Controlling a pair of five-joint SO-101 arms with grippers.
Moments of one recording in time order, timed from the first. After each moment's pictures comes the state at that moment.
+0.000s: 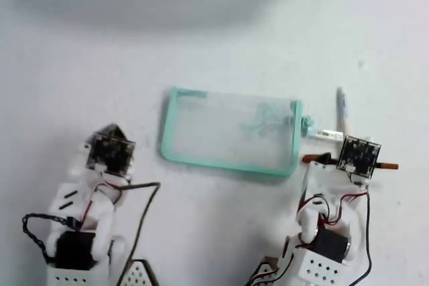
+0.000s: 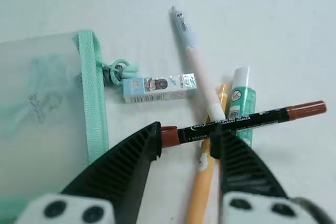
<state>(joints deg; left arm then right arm) -1.6 -104.2 82.9 57.8 -18.3 18.5 -103.0 96.4 51.8 5.8</state>
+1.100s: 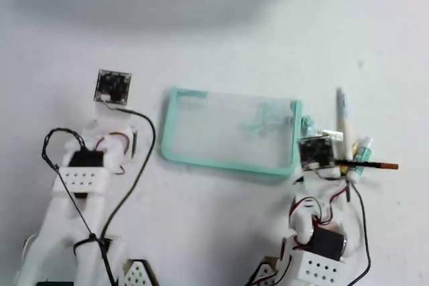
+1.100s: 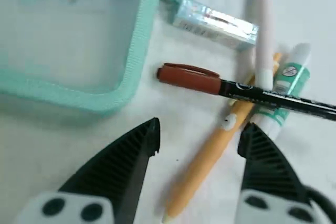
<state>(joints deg) -6.6 -36.7 66.1 32.0 -7.0 11.5 -103.0 94.9 65.1 27.6</state>
